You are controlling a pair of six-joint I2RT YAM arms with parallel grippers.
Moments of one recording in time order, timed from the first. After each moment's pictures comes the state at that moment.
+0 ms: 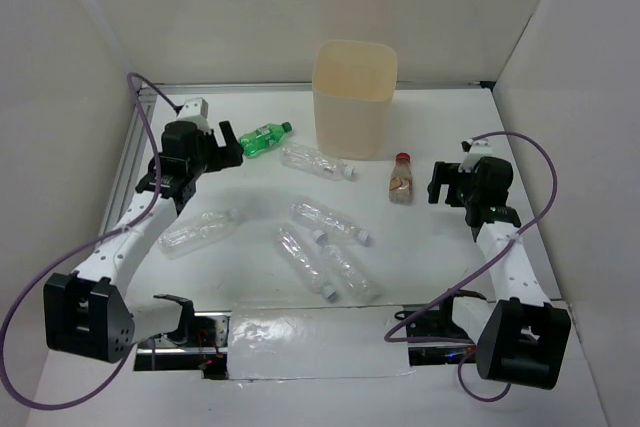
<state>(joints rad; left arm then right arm) -0.17 1.18 0.91 -0.17 -0.05 -0.33 -0.19 1.01 0.61 -0.20 -0.23 -0.05</state>
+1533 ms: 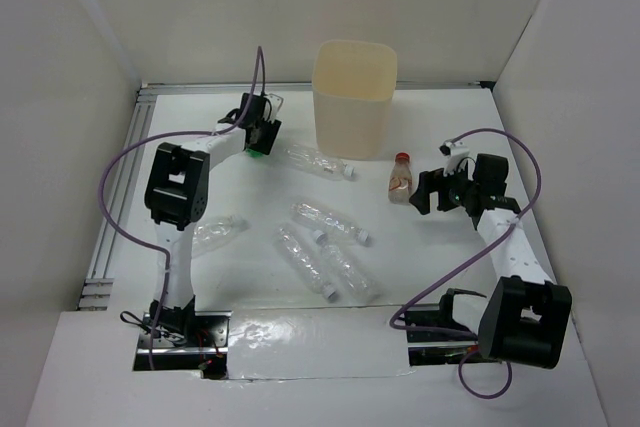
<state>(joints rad) -0.26 2.18 1.62 -0.27 -0.11 0.15 -0.20 1.12 0.67 -0.31 -0.58 -0.26</state>
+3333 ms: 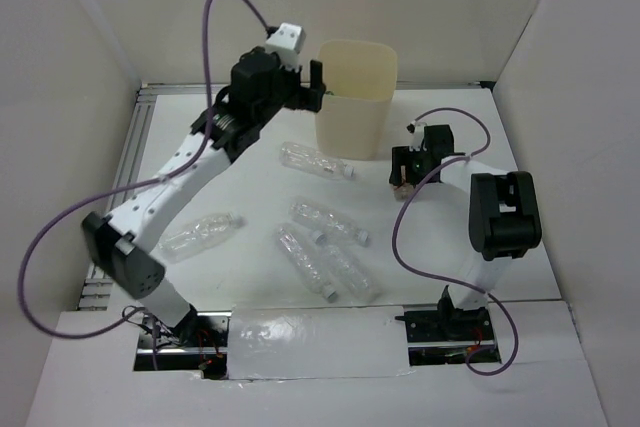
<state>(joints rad) -0.59 1.71 1.84 -0.29 -0.15 -0.14 0.04 1.75 0.98 -0.15 -0.26 -0.01</state>
